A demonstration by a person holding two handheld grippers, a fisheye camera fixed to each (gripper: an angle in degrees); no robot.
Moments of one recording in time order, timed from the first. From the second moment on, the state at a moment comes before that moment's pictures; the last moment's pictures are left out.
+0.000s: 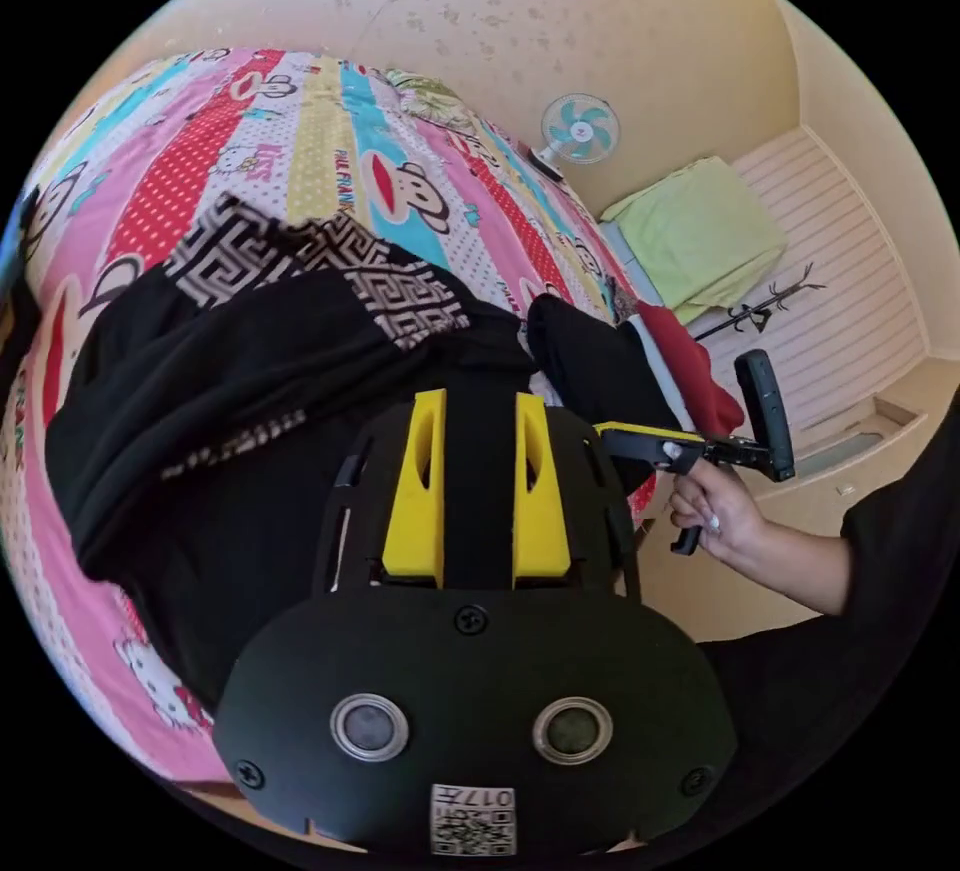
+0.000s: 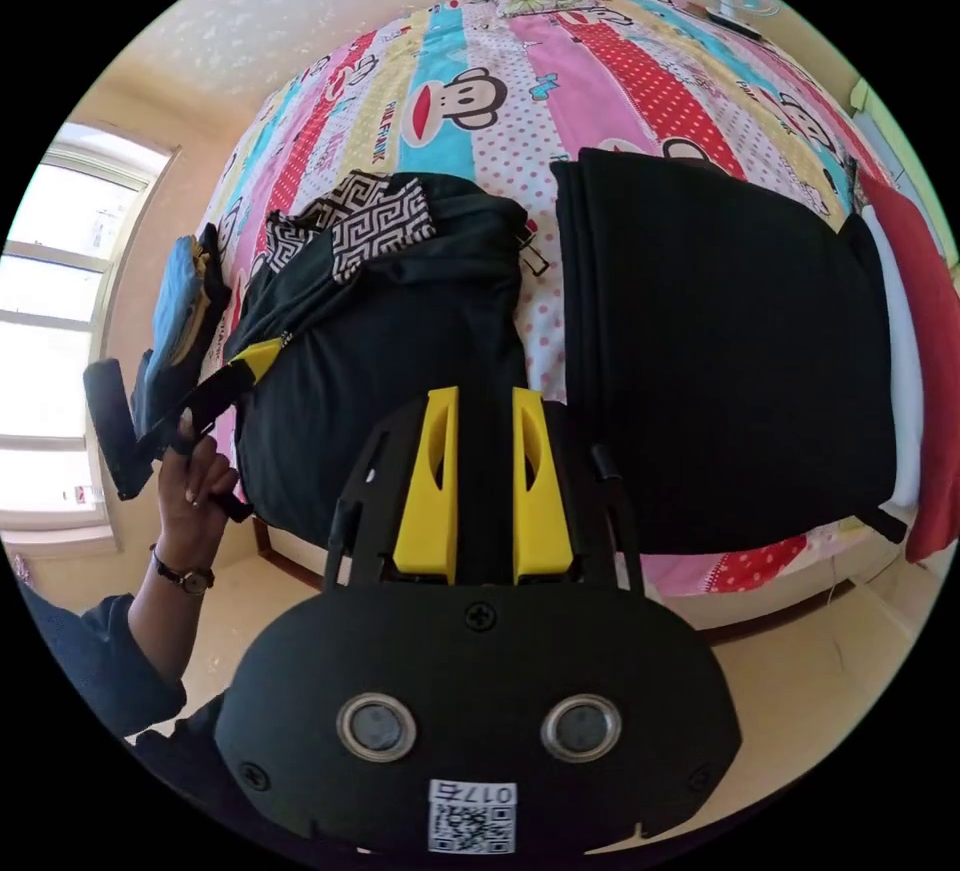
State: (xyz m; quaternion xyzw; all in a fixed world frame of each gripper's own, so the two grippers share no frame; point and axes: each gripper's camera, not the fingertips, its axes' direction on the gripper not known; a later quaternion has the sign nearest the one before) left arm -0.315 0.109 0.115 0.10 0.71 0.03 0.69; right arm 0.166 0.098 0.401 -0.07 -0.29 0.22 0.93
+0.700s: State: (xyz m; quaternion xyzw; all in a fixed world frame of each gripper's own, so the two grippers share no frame) left arm -0.245 0.238 0.332 -0.13 0.64 0.13 0.74; right arm 0.215 0.203 0.428 -0.26 -0.38 0.06 0.89
